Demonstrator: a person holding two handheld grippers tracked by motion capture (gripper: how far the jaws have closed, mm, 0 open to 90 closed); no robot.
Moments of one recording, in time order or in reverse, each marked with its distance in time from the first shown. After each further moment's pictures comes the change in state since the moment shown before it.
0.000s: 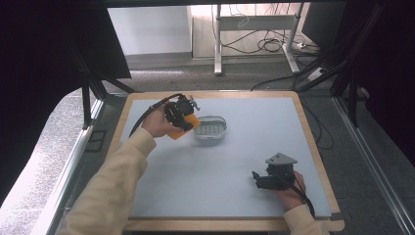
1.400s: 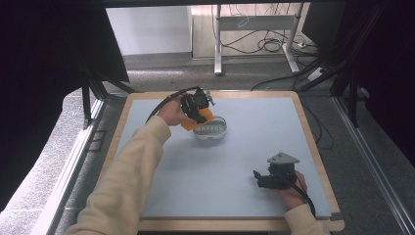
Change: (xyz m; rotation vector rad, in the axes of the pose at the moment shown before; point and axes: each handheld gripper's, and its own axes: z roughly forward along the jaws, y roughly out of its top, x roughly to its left) left arm 0.011 0.049 0.026 -0.012 -0.024 0.164; right arm -0.005 0.000 -0.001 -0.007 0.005 0.015
